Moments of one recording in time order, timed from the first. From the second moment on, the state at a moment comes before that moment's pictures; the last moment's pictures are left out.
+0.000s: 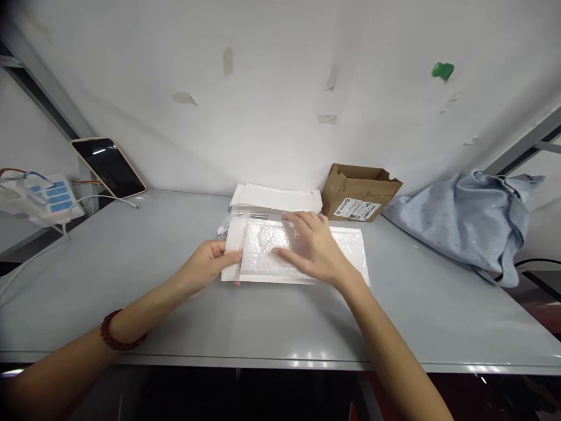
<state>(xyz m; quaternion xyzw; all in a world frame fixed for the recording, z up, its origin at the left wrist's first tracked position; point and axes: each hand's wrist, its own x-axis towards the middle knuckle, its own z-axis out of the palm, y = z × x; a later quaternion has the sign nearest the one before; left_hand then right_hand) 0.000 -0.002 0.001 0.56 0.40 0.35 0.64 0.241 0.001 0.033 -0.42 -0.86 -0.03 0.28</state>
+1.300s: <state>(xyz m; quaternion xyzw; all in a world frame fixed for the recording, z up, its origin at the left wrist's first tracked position) -0.018 0.018 -0.003 0.67 0.45 0.48 0.35 0.255 0.010 0.012 -0.46 -0.86 0.05 0.22</state>
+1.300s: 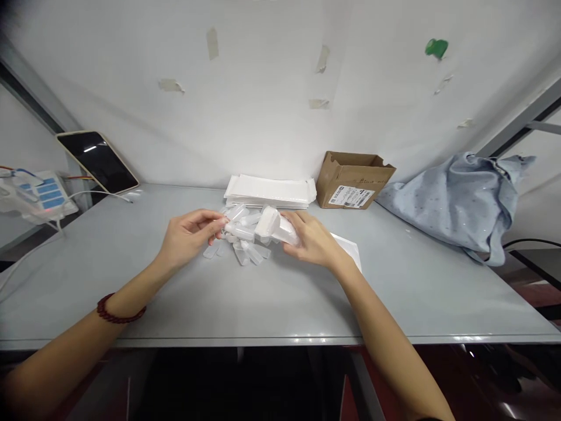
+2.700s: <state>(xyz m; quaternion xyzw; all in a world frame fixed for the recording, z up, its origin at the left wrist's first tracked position) -0.011 0.021 -0.014 0.67 0.53 0.46 0.26 0.240 -0.005 0.016 -0.44 -0.85 0.09 0.28</state>
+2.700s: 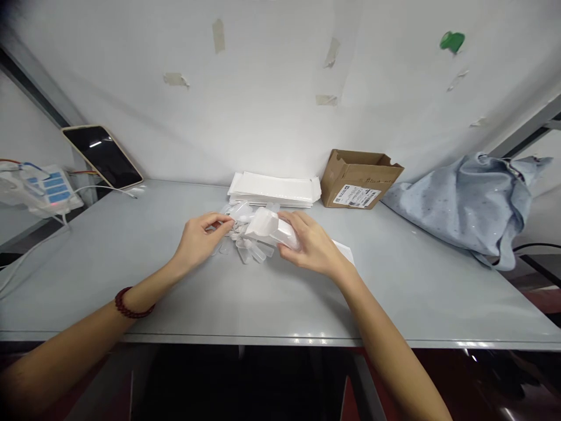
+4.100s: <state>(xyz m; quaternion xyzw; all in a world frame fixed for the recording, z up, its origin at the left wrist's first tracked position) -0.015 0.016 -0.014 0.83 0.46 0.20 0.24 0.246 -0.008 0.021 -0.42 -0.84 0.11 0.32</state>
